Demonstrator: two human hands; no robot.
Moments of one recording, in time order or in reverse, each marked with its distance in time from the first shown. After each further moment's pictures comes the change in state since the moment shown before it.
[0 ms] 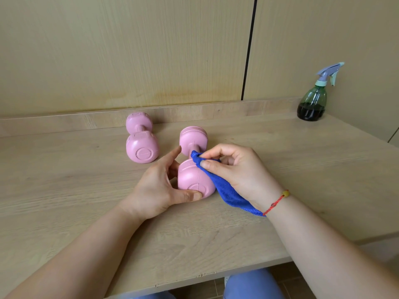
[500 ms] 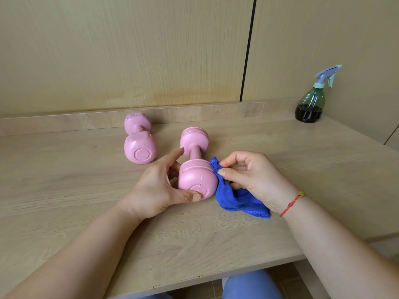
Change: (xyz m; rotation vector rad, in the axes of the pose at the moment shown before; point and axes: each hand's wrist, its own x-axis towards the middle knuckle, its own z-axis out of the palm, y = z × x) left_hand 0.005 -0.006 -0.001 0.024 -0.055 -0.017; right_hand -0.004 0.013 -0.027 0.024 -0.007 0.195
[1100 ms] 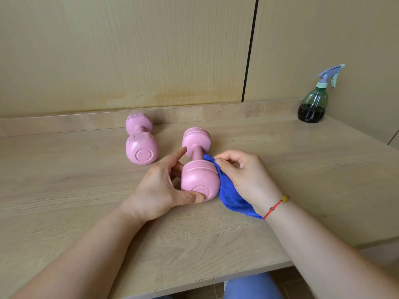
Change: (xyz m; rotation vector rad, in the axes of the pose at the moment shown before) left_hand -0.001 0.001 0.001 -0.032 0.003 0.025; right_hand 0.013 0.007 0.020 -0.145 0.193 -0.115
